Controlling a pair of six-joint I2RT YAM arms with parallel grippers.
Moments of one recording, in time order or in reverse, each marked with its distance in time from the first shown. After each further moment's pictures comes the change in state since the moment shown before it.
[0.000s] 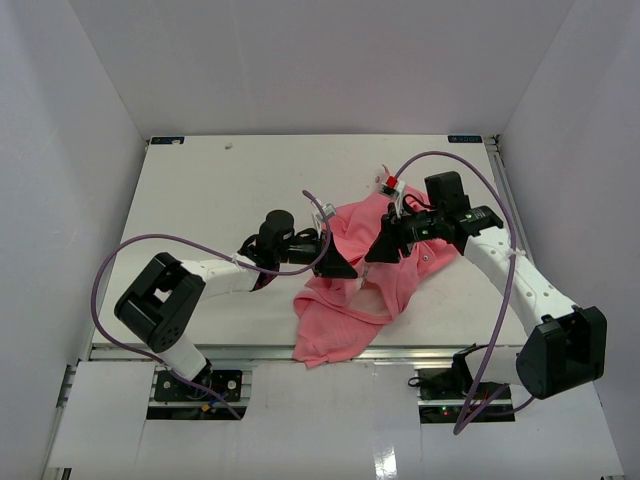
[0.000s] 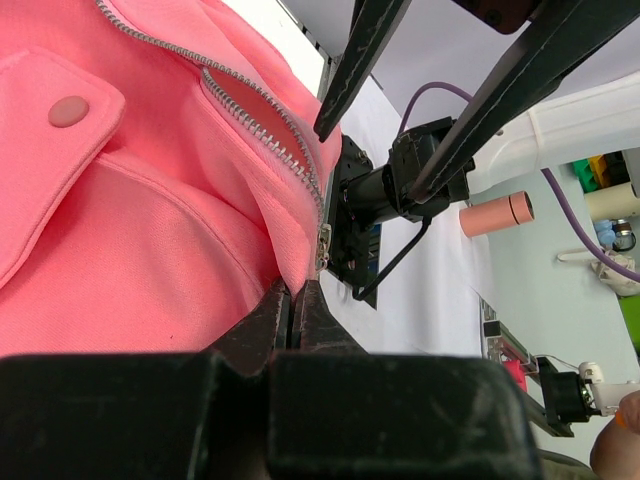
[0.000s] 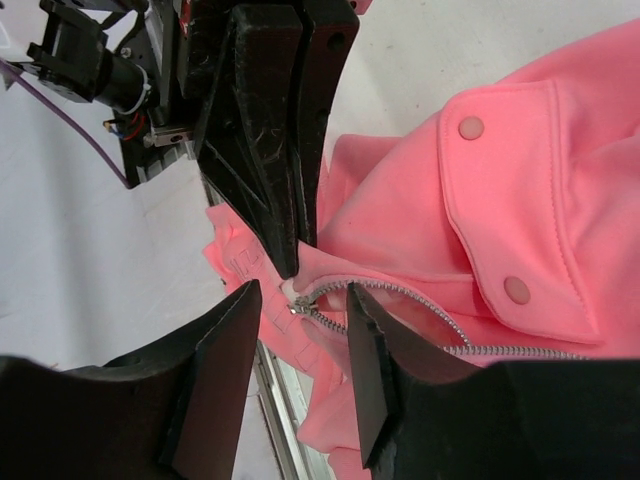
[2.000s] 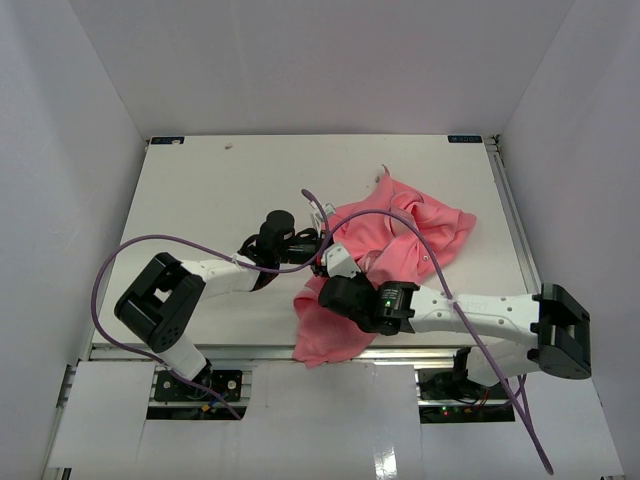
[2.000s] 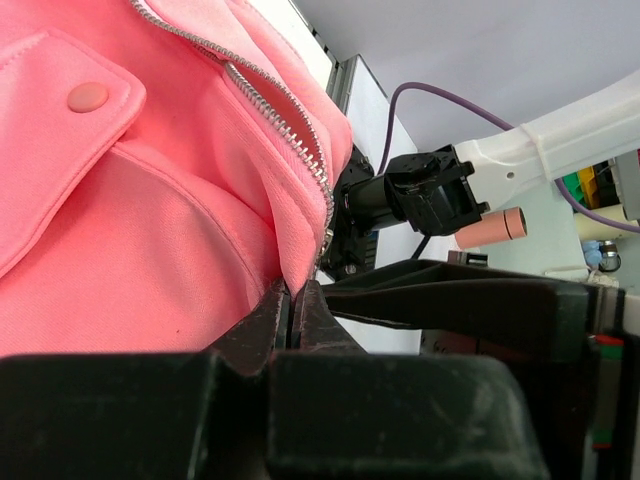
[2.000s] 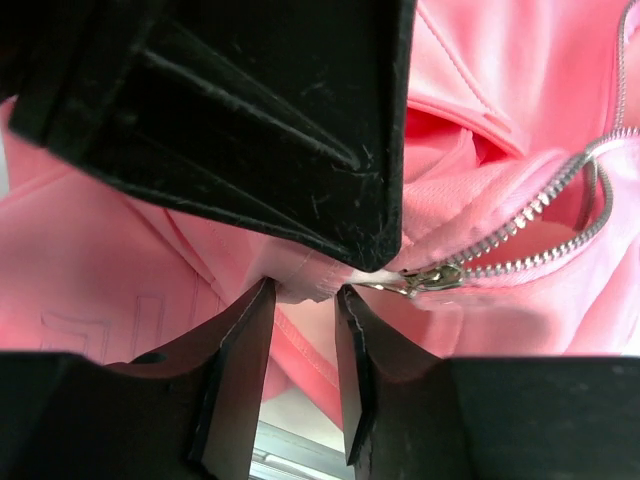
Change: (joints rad) left arm 0.000 0.000 -0.001 -0.023 -0.029 -0.040; right arm 0.949 0.051 -0.142 0.032 1.644 0.611
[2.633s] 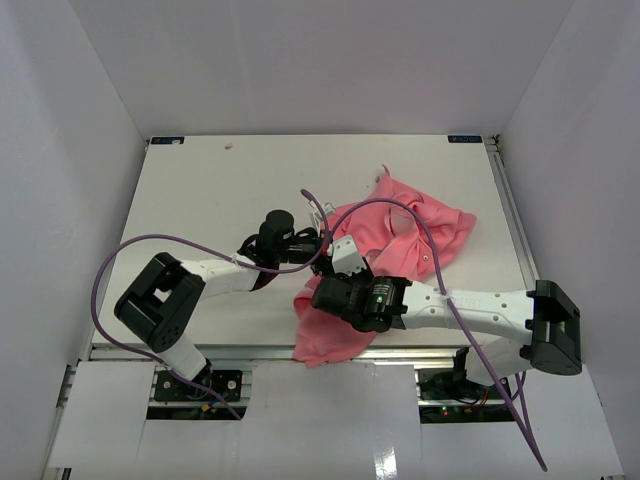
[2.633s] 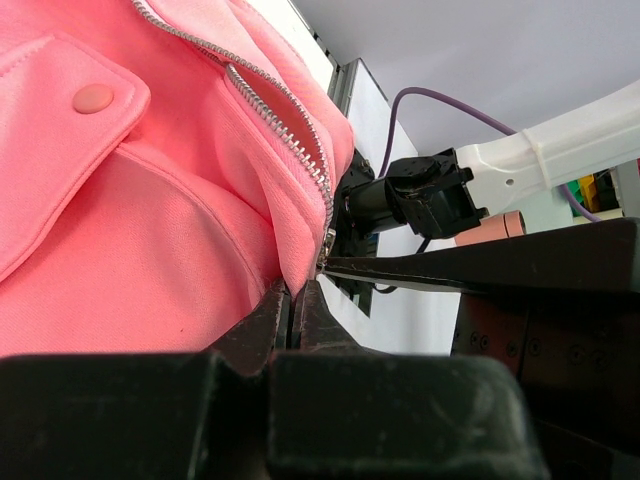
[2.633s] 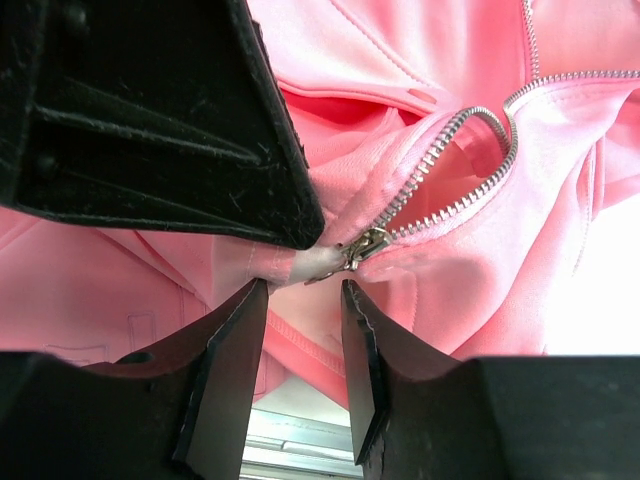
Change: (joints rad) left arm 0.001 0.000 0.000 0.002 -0.003 -0.005; right arm 0.024 0.053 0.119 -0.205 0.128 0.241
